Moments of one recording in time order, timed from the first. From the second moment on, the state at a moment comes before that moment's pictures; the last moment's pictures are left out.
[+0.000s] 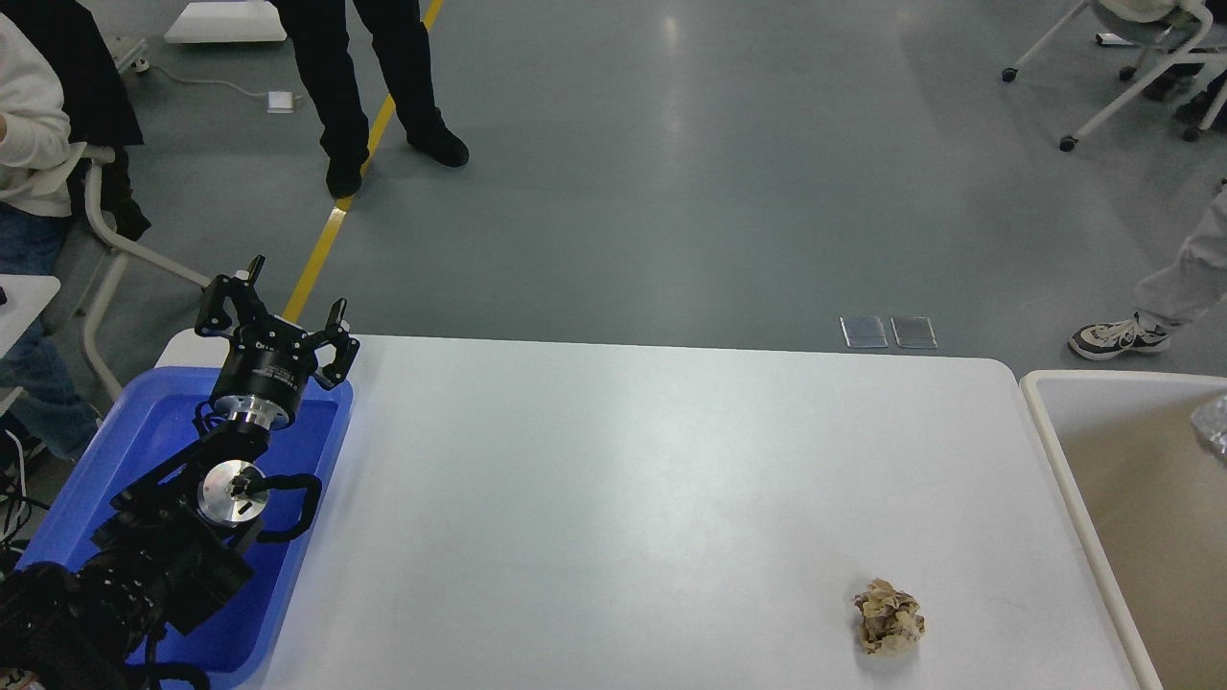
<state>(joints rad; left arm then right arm) -0.71 0.21 -0.75 -0.21 -0.11 -0.63 -0.56 0.72 -0.59 -0.42 0.05 -0.16 0.11 -0.01</state>
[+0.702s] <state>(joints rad) -0.71 0.21 -0.75 -0.21 -0.11 -0.63 -0.56 0.62 -0.49 -0.29 0.02 -0.15 0.09 -0.02</state>
